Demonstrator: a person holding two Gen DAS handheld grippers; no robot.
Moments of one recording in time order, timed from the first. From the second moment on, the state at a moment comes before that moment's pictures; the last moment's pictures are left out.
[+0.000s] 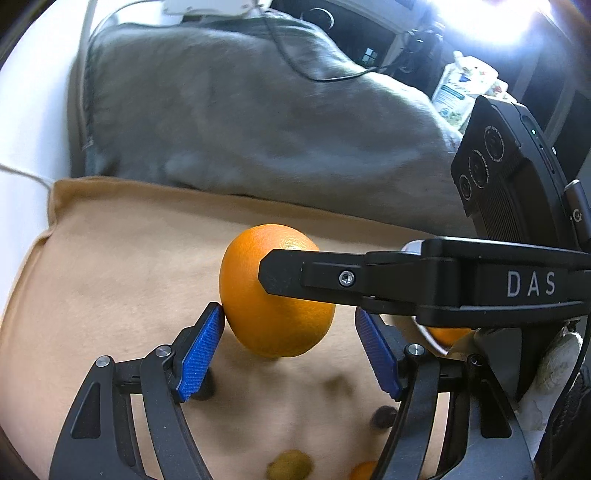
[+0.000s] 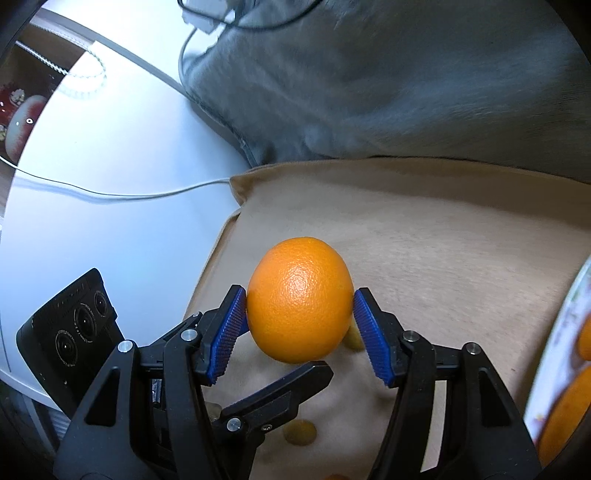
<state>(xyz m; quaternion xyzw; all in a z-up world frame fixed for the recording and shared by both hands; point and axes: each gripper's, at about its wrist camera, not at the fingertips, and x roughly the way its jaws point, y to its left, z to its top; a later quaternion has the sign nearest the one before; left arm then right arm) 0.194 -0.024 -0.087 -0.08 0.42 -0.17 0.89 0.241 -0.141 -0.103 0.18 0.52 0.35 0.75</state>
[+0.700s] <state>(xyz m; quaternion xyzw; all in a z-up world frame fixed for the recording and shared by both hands) 0.189 -0.137 -0.076 -0.04 0.41 -0.24 0.88 0.215 -0.273 -0.080 0.22 0.48 0.29 0.80</state>
